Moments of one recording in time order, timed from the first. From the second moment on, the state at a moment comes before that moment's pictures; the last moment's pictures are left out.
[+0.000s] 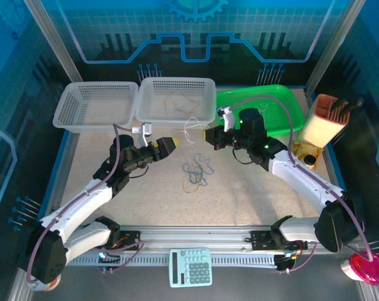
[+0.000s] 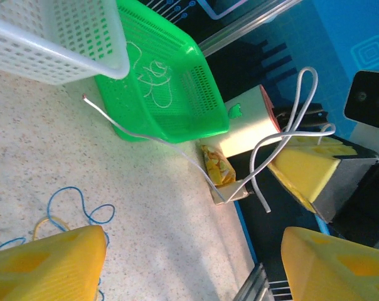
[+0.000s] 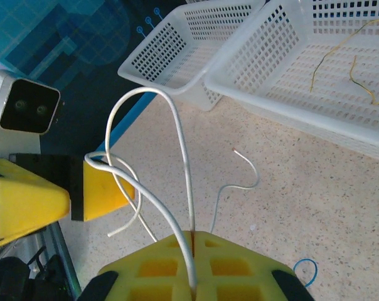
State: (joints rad) left arm -0.38 1.02 0.60 0.17 0.45 -0.90; right arm 0.50 1.29 1.01 -0.15 -0.48 0.36
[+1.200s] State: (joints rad) left arm -0.37 1.48 0.70 0.80 0.40 -1.60; right arm 0.46 1.23 1.03 0.06 -0.66 0.58
